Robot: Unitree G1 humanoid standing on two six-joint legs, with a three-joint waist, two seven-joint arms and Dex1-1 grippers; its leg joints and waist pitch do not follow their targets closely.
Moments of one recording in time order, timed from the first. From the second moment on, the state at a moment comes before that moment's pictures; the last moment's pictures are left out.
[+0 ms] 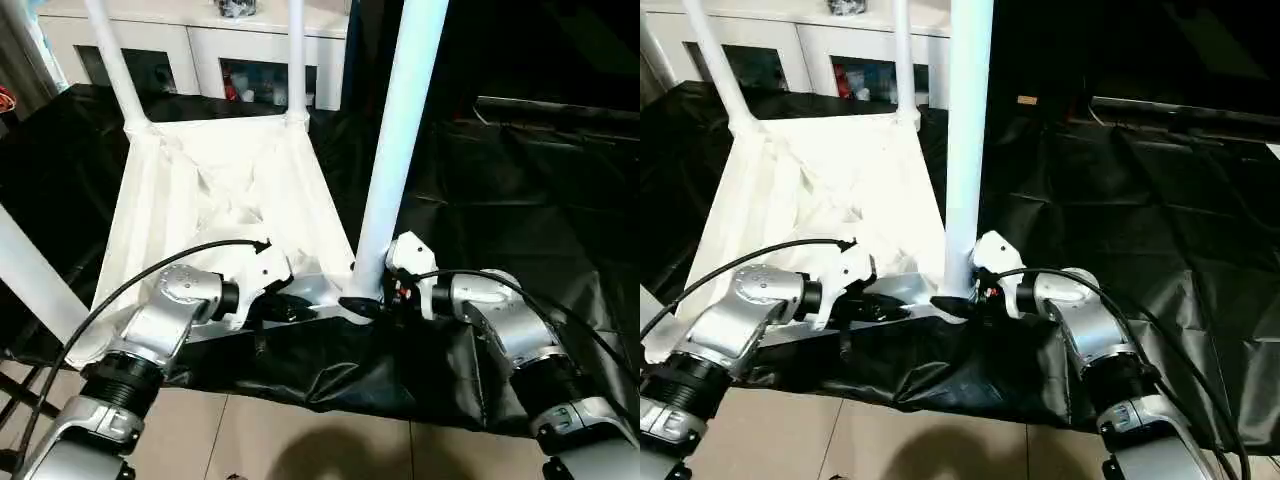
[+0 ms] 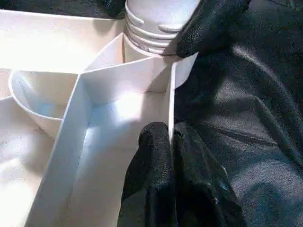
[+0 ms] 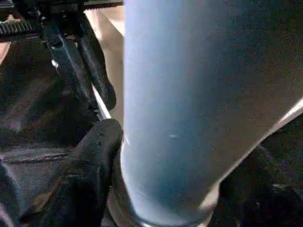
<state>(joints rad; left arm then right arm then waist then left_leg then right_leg) -0.51 0.41 -0.27 0.42 -0.02 0.22 -1.17 -0.54 -0.32 0.22 0.57 0.07 0.01 1.05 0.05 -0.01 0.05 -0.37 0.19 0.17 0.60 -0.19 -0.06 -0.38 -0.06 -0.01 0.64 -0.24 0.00</state>
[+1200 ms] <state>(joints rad) -0.58 0.23 -0.26 0.52 0.08 0.21 -0.87 -0.57 -0.21 0.11 0.68 0.01 0.03 0.72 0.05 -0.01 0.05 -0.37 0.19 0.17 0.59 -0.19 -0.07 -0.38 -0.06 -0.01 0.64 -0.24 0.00</state>
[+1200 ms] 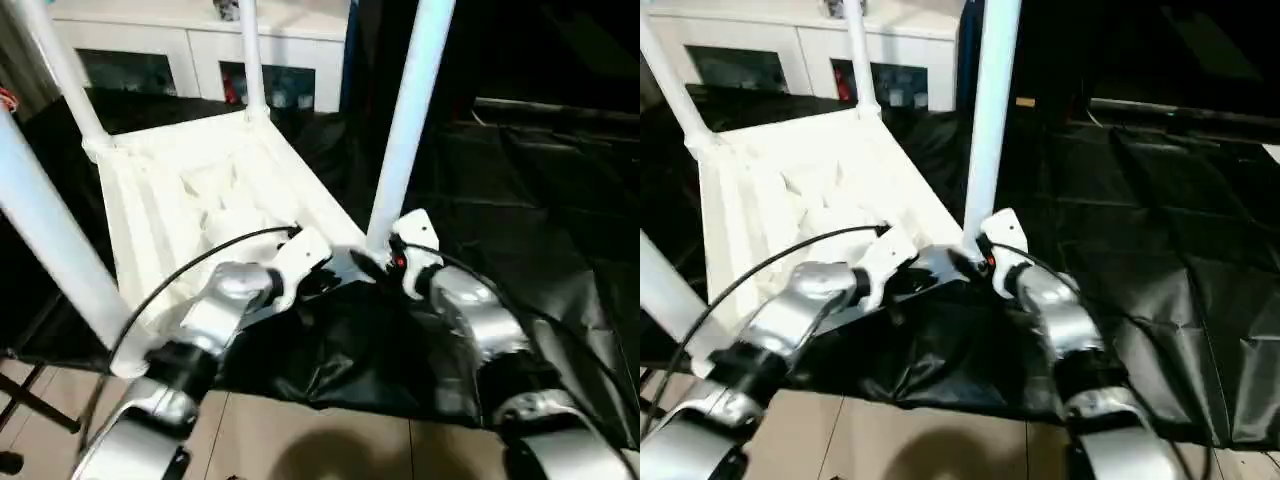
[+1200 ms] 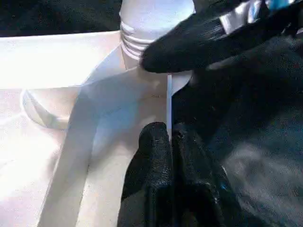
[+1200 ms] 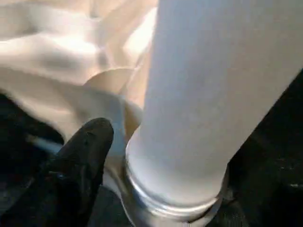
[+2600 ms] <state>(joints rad) -0.65 0.17 -0.24 0.65 0.07 0.23 -0.79 -0.59 -0.11 0.03 0.73 0.01 0.08 0.48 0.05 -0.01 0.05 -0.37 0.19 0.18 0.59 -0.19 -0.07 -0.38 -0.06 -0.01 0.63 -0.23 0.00</state>
